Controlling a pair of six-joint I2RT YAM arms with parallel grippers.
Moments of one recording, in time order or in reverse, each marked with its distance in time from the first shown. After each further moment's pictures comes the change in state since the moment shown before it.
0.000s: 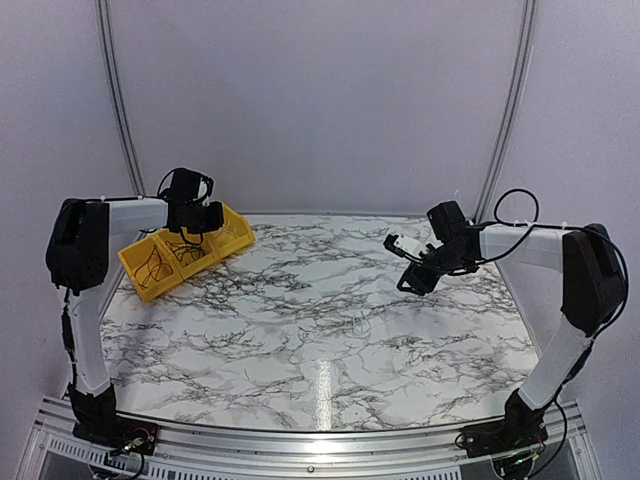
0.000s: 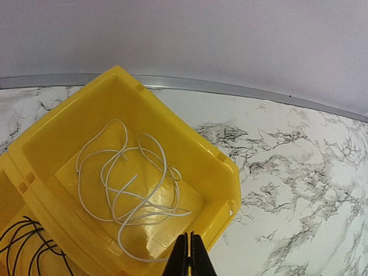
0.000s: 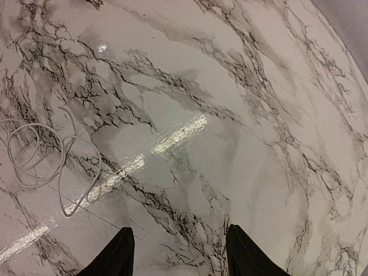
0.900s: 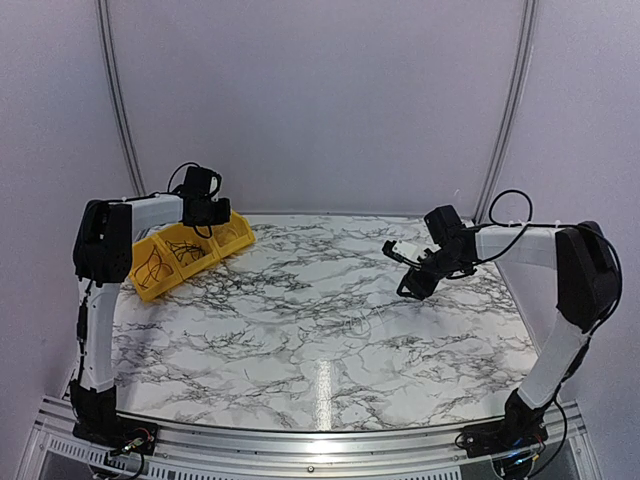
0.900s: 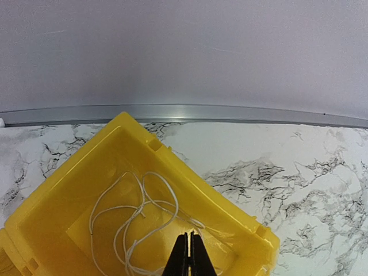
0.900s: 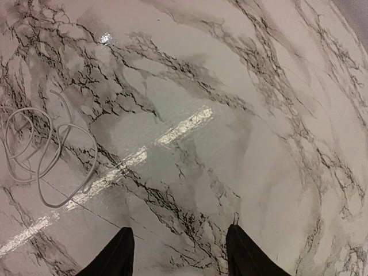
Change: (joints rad) left arm 0.000 0.232 0.296 -0.050 -0.101 0.080; right arm 0.000 0.035 0.000 -0.010 0.002 -0.010
